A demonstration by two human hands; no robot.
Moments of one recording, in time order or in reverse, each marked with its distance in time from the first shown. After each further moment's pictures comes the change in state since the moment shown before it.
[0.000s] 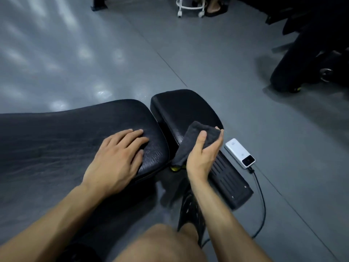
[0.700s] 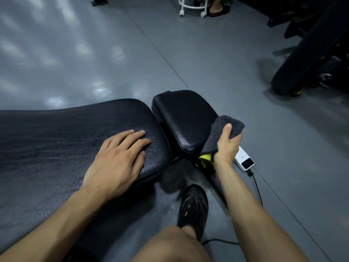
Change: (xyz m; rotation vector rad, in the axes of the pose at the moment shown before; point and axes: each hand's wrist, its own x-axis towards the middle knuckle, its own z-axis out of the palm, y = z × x) left_hand 0.000 -0.001 0.007 0.011 0.037 -0.031; right_hand 0.088 0.015 -0.017 -0.060 0.088 0.294
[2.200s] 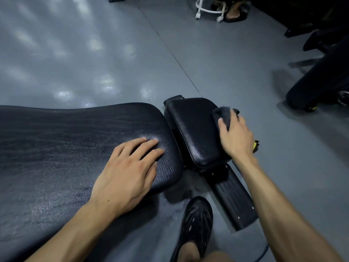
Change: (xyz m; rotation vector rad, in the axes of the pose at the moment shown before) left_hand 0.002 -0.004 0.008 0.028 0.017 -0.014; right_hand 0.022 -0.059 0.026 -0.942 -0.341 -0.640
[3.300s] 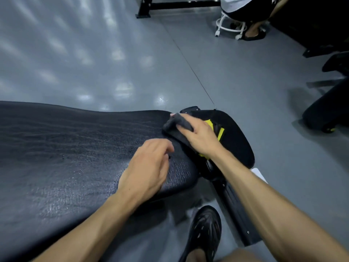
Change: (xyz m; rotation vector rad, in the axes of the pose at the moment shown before) left_hand 0.005 0.001 -0.011 -0.421 0.206 -0.115; right_hand -0.027 -0.131 -0.002 0.463 -0.299 -0.634
